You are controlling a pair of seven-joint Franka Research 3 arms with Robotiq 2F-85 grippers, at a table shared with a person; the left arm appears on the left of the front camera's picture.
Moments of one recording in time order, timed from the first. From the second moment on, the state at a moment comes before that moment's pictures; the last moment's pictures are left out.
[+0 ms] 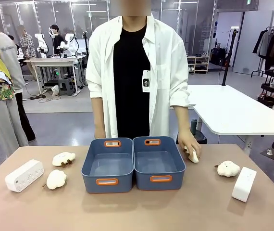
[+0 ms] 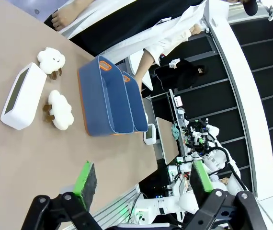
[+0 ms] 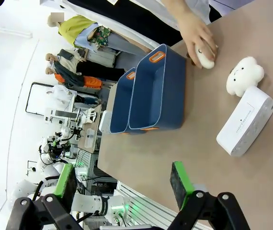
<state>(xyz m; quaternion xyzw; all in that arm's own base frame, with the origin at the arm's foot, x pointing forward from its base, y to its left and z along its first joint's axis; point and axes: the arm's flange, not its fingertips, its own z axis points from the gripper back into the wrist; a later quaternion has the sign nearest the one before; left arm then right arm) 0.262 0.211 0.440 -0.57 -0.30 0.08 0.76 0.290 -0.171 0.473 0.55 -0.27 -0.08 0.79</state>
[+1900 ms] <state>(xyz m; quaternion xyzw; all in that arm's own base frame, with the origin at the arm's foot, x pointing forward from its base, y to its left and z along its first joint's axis) 0.266 0.207 0.448 -0.56 -0.30 0.06 0.77 0.290 -0.171 0.473 0.55 -0.27 -0.08 0.79</state>
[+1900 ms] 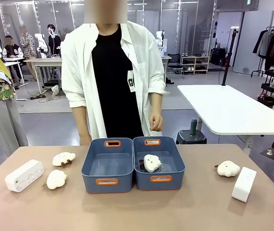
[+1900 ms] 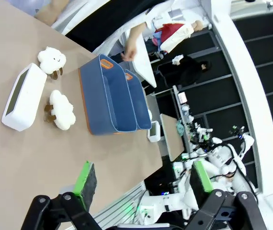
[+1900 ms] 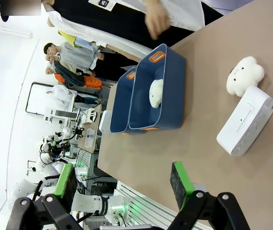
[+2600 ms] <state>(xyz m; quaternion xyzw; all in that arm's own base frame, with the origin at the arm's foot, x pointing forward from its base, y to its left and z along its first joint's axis) 0.403 0.075 0.498 -0.08 -0.17 -0.17 0.97 0.291 -0.170 0.473 0.55 -0.26 -0.08 0.79</state>
